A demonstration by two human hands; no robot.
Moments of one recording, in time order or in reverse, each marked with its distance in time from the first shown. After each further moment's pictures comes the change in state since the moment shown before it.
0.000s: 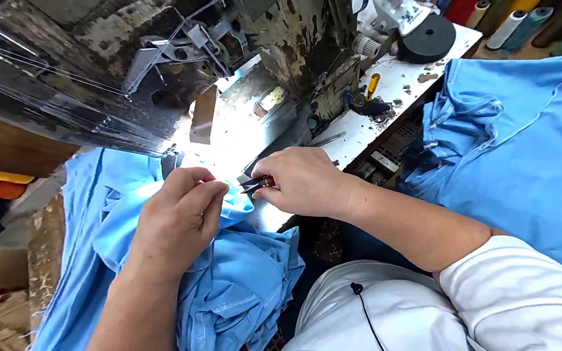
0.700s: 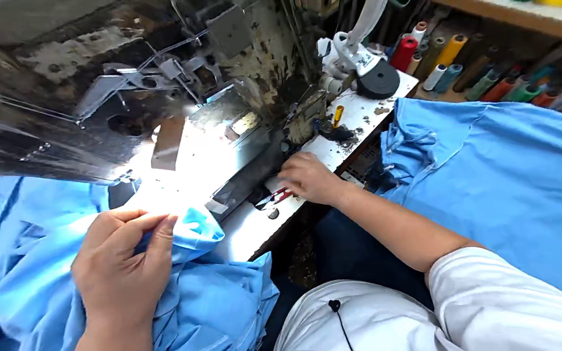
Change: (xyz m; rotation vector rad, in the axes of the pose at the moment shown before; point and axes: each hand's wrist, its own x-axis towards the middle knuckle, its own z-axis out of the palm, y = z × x) left_hand -0.025 -0.007 0.036 -0.148 0.316 -0.343; right_hand -0.011 0.151 0.045 -0.206 0.326 -0.260
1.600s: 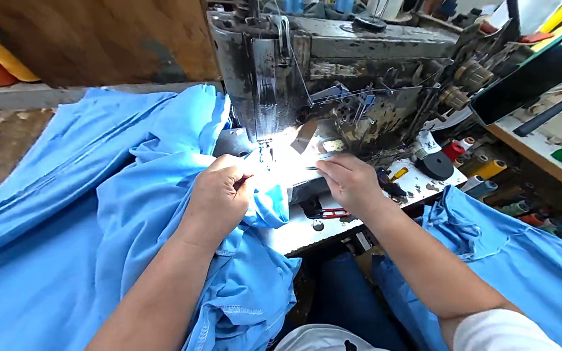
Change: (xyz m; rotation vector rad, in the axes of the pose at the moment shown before) left_hand 0.000 -0.012 0.002 -0.069 0.087 -0.211; right_hand 0.093 -0.074 -0.033 -0.208 0.130 -0.258
